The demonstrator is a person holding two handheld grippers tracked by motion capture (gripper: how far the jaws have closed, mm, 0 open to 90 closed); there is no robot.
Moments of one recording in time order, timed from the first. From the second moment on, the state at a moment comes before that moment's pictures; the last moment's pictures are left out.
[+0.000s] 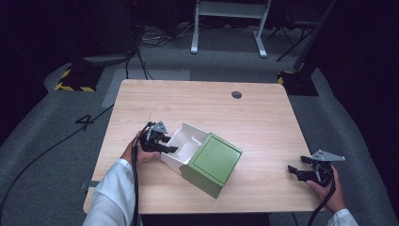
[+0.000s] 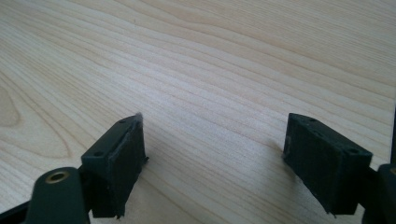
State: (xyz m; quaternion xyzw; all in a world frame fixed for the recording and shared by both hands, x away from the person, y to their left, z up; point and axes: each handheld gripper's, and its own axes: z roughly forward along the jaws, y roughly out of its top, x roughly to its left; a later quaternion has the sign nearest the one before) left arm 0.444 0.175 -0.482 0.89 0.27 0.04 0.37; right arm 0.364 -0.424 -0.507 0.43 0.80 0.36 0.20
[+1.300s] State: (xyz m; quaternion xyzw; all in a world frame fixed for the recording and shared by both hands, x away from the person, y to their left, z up) left arm 0.433 0.205 -0.445 0.85 0.30 0.13 0.41; right arm 0.364 -0.424 -0.507 0.43 0.80 0.36 0.20
